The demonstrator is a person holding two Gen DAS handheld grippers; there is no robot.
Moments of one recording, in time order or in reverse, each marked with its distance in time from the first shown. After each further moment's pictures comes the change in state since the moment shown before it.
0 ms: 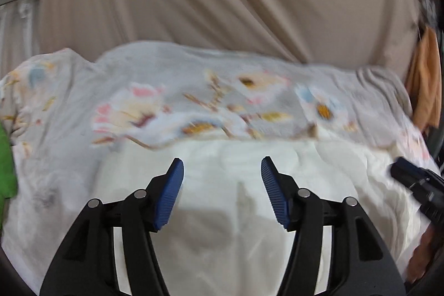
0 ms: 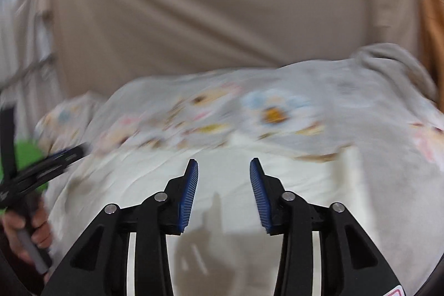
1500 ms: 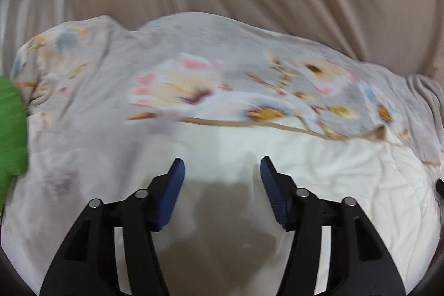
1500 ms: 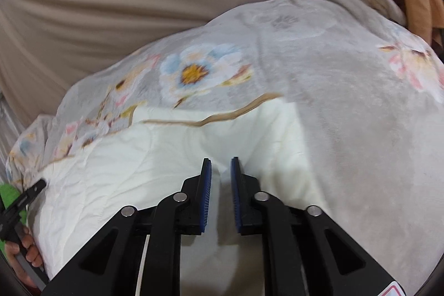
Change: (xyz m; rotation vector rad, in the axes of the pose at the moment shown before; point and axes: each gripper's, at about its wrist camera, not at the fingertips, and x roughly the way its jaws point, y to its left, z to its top) left arm 0.036 0.094 -0.003 -0.173 0.028 0.194; right arm 0.012 -0.149 -0.019 0.400 0.025 -0.234
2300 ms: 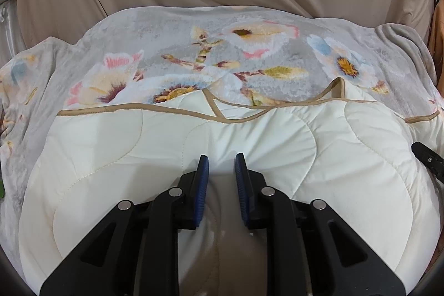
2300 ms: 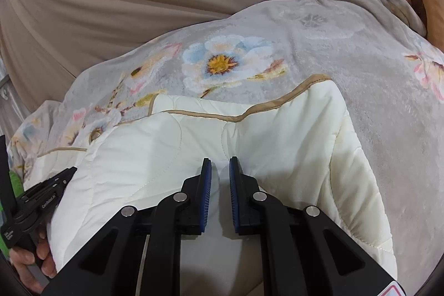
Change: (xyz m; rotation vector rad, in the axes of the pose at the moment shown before) left arm 0.032 -0.120 -0.030 0.237 0.071 -0.098; right arm 0.036 0.044 -0.018 -0.118 0.057 0.052
